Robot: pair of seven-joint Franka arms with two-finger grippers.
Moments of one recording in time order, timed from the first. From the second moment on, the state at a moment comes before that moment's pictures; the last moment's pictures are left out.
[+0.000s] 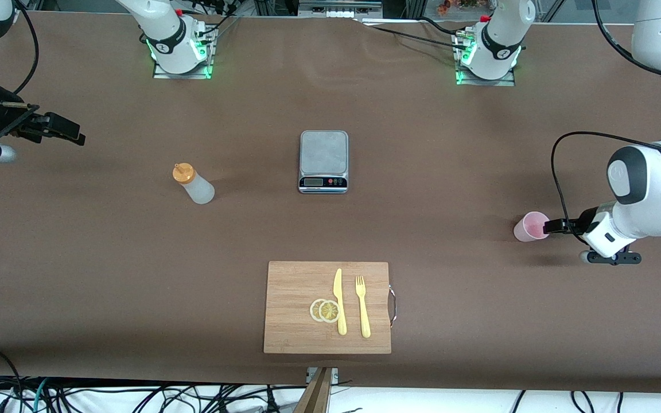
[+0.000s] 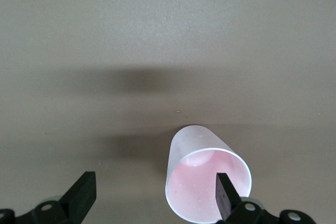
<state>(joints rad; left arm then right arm) 0.18 0.52 -0.02 -1.75 -0.04 2.12 0.17 0.03 -0.02 -0.07 -1.75 0.06 1.62 0.03</state>
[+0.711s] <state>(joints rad) 0.18 0.54 -0.02 -1.76 -0.04 2.13 0.17 0.03 -0.02 -0.07 -1.75 0.05 1.64 0.03</state>
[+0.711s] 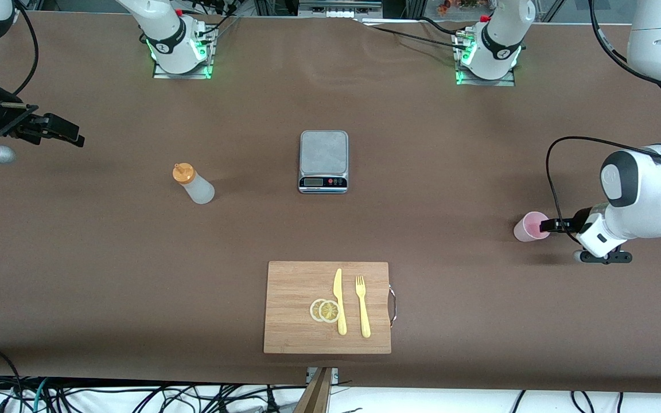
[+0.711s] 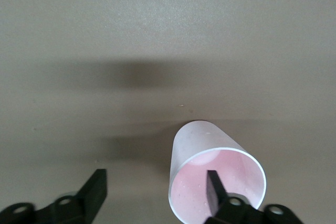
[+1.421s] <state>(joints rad) 0.17 0.55 -0.02 -1.77 -0.04 2.13 0.17 0.03 0.01 -0.06 -1.69 0.02 1.64 0.03</state>
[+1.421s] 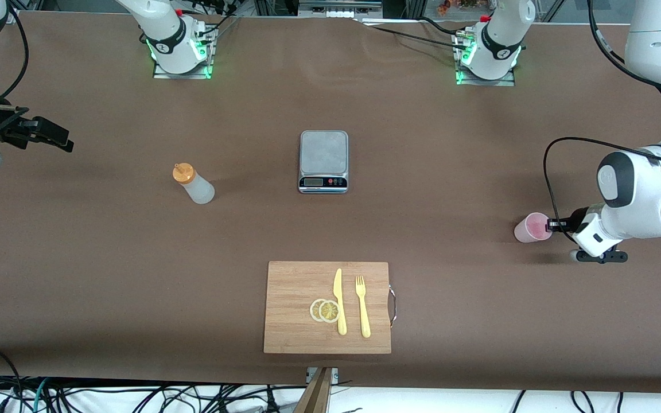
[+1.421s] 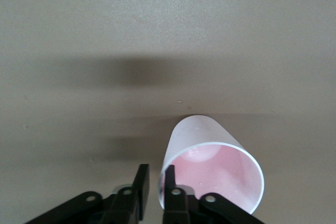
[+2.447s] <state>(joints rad) -0.19 0.45 -0.06 -1.68 -0.14 1.99 -0.10 0.03 0.01 -0.06 -1.69 0.02 1.64 0.03</state>
